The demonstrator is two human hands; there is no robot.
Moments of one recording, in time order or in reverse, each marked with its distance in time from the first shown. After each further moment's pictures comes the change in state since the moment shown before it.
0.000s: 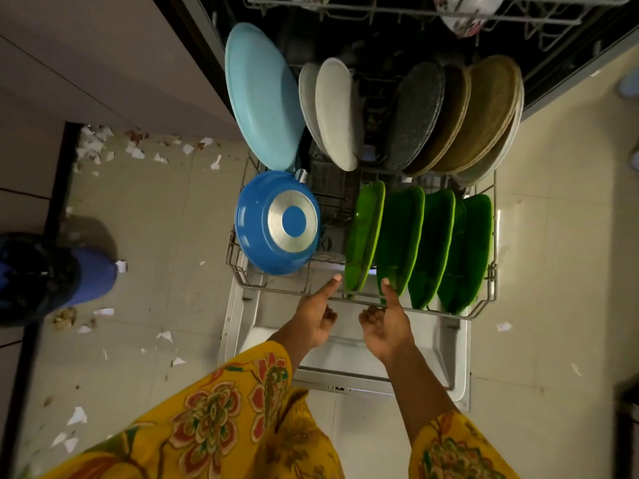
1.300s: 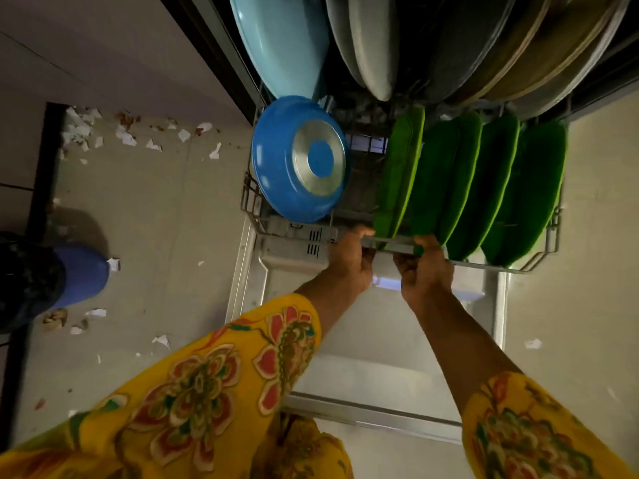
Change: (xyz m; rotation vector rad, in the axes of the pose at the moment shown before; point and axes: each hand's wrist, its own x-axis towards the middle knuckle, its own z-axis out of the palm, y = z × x) left_hand 0.048 0.082 0.088 -0.273 -0.166 0.157; right_hand 0.077 -0.068 0.088 0.127 0.003 -0.295
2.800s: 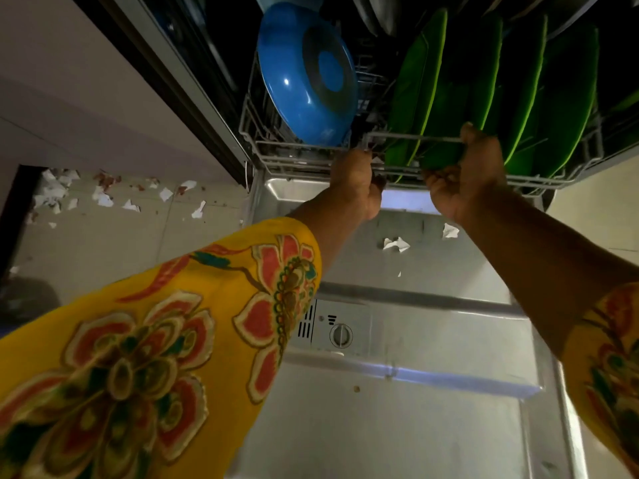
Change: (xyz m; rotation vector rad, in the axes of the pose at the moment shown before) left_hand 0.093 0.105 0.117 0.167 -0.205 0.321; right_hand 0.091 -0.094 0.151 -0.096 -0.364 -0.145
